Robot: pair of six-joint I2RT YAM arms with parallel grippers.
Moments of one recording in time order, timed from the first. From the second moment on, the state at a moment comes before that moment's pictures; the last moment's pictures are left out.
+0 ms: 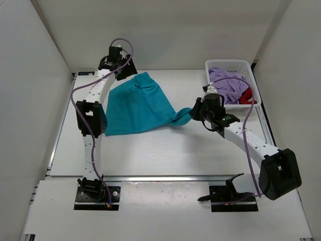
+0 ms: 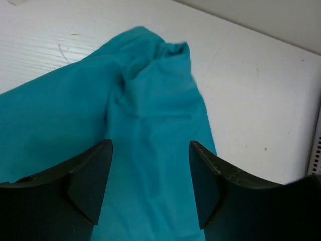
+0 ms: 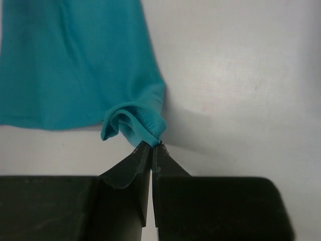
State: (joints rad) left arm -0.18 2.33 2.26 -0.65 0.05 -0.47; right arm 0.41 1.31 0.84 -0.13 -0.04 0.47
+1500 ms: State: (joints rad) left arm 0.17 1.33 0.42 0.12 0.11 -0.87; right arm 0.46 1.00 0.41 -0.12 -0.09 0.53
